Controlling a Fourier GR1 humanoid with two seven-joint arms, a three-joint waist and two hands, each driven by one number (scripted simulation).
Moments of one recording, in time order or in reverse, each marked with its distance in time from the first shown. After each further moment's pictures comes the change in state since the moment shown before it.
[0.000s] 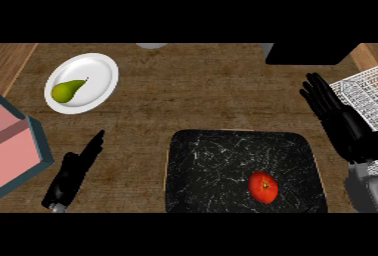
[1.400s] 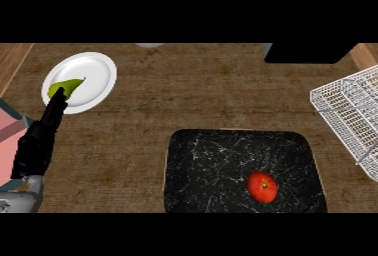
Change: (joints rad) left arm -0.141 0.046 0.148 -0.078 -0.084 0.161 -0.115; right arm 0.901 0.323 0.112 -0.319 0.589 -0.938 0.324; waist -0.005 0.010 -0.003
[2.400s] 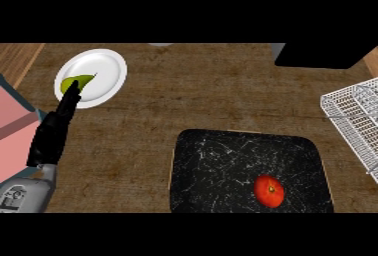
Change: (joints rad) left arm -0.082 -0.036 -0.019 0.072 -0.015 -0.028 -0.007; right arm -0.062 0.027 0.115 -0.396 0.531 0.407 0.861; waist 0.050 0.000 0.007
